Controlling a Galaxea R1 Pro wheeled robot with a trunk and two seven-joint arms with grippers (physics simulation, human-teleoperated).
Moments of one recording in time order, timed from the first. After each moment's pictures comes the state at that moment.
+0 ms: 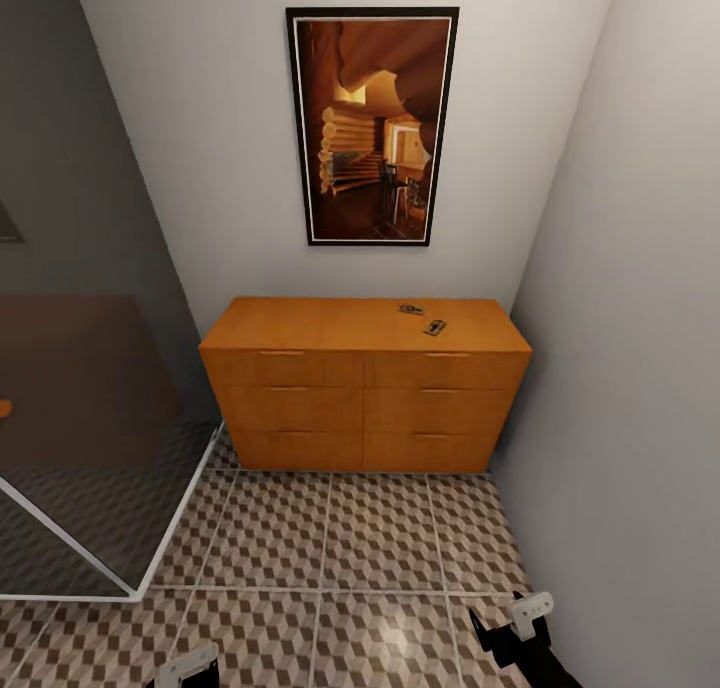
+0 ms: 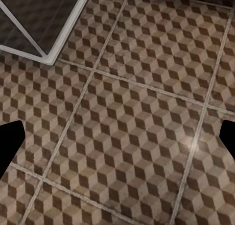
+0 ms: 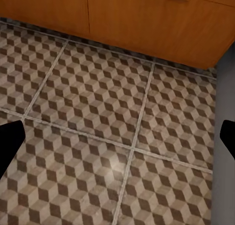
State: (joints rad) left arm -0.43 0.02 -0.26 0.03 0.50 -0.58 0.17; right arm -0.41 -0.12 0.01 -0.20 0.14 -0.58 0.16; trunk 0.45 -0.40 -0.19
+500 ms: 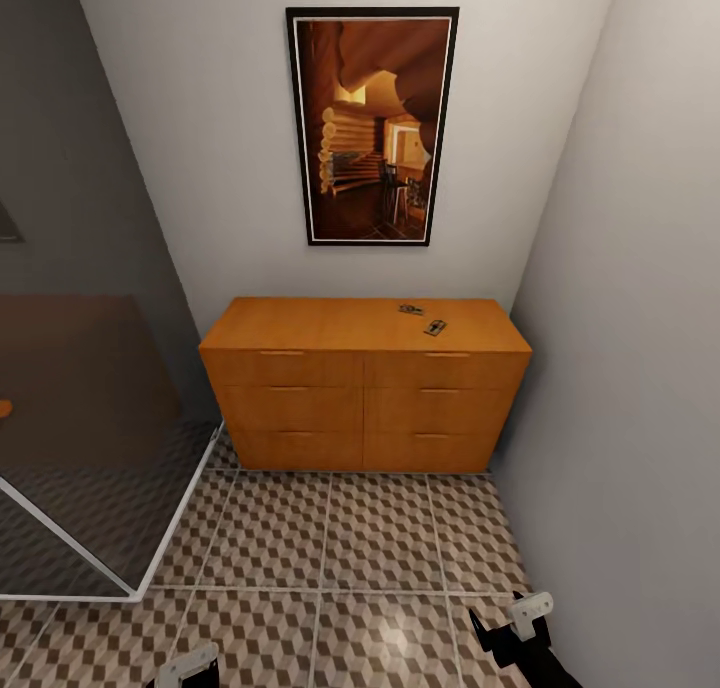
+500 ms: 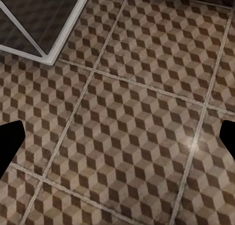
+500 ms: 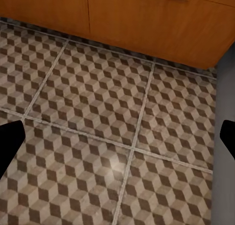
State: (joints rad) left arm -0.43 0.02 -0.26 0.03 0.50 -0.58 0.17; right arm -0.41 -0.12 0.01 -0.20 0.14 -0.58 0.16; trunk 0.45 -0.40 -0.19
